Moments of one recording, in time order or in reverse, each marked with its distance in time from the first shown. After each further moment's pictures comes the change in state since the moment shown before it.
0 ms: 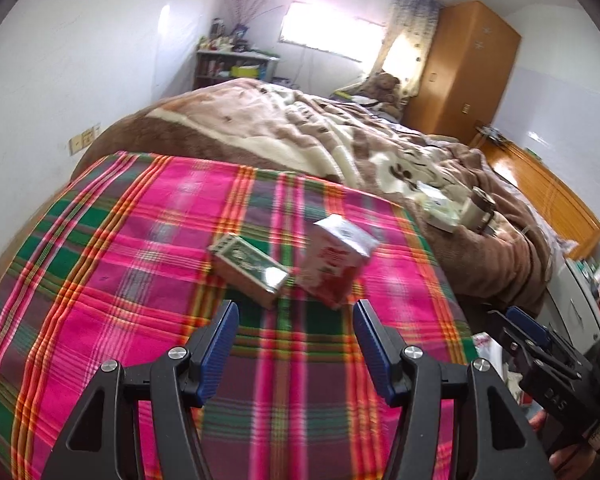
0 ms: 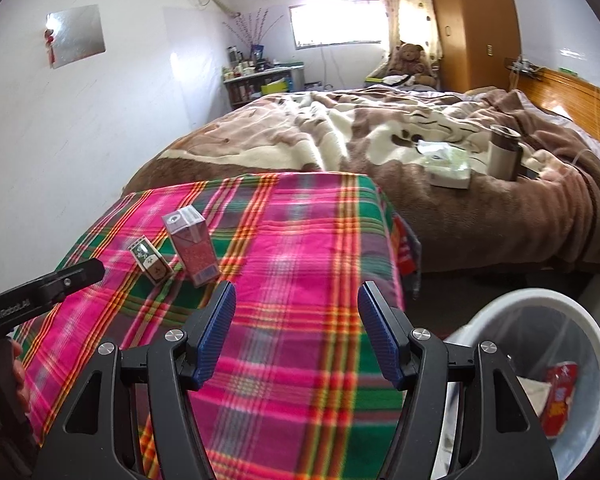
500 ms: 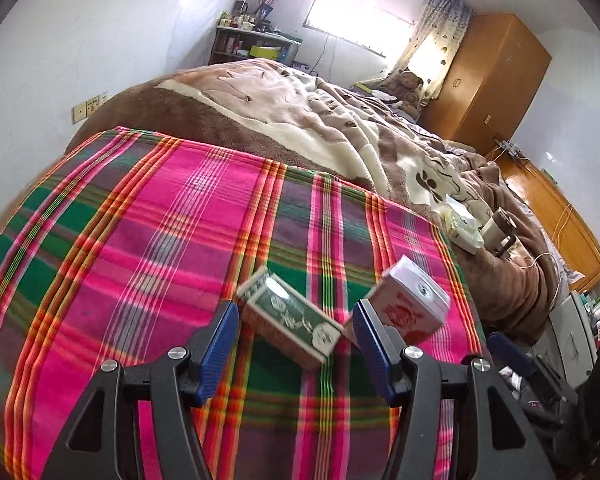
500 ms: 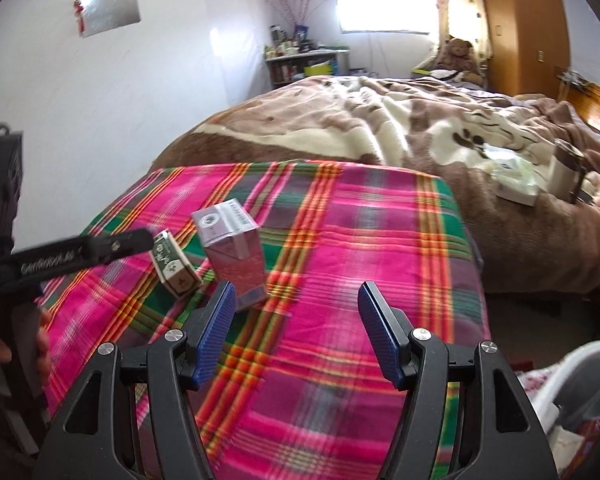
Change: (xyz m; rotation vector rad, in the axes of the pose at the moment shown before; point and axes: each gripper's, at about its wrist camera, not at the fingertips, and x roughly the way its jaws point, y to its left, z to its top) left arm 0.065 0.044 0.038 -0.090 0.061 -0.018; right arm 0.058 0.043 0.014 -0.099 0.071 0.119
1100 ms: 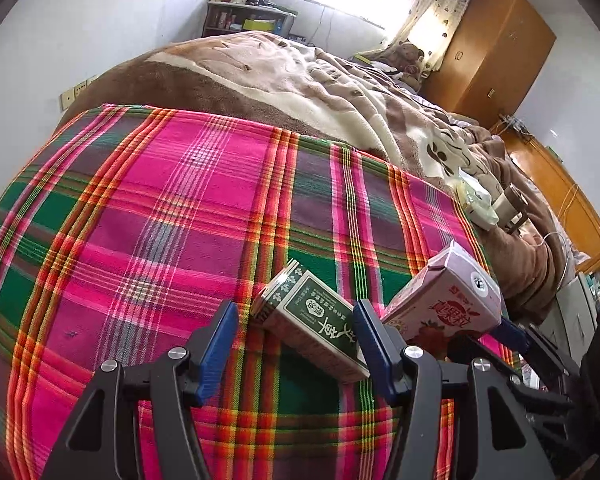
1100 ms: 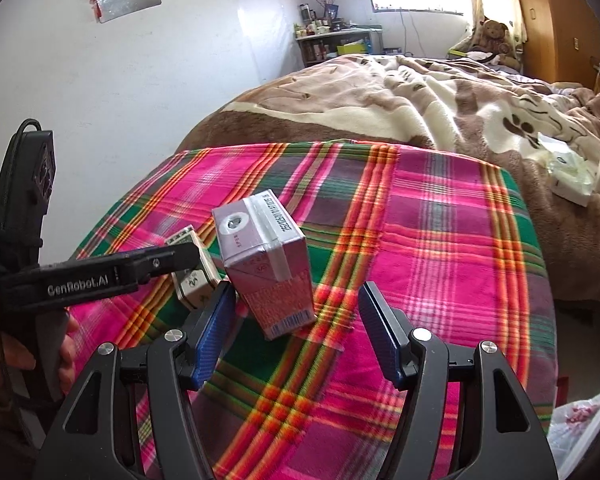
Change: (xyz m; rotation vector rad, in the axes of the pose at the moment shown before) left arm 0.036 0.020 0.006 0.031 0.107 -0.006; right arm 0.037 0.014 0.010 -0.007 0.069 0.122
